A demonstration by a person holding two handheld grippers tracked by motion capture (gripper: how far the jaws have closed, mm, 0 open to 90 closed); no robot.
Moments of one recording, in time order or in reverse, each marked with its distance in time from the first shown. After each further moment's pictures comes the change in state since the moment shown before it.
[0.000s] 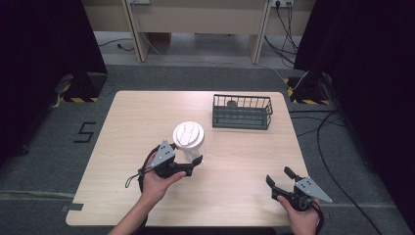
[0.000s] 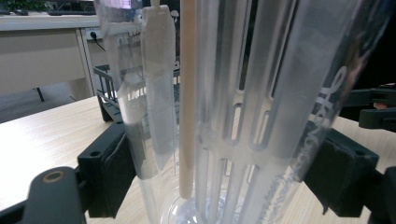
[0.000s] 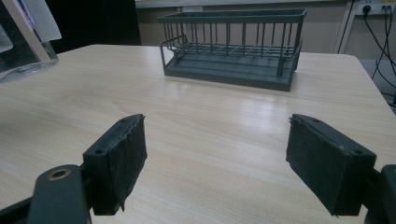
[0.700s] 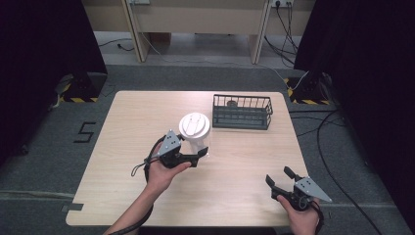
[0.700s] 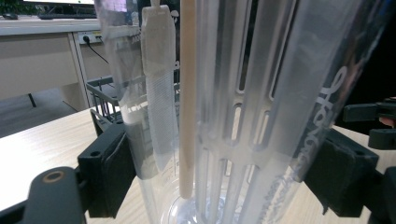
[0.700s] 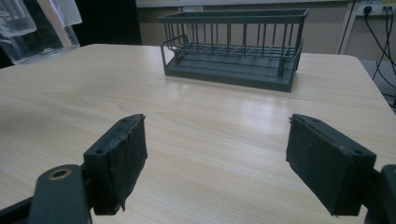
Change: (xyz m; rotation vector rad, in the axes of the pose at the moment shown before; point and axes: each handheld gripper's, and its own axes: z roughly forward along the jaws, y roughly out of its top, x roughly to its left) left arm 0.009 0.018 0.025 -0.005 -0.027 0.007; right arm 0.000 0.000 0.001 -0.001 0.000 -0.012
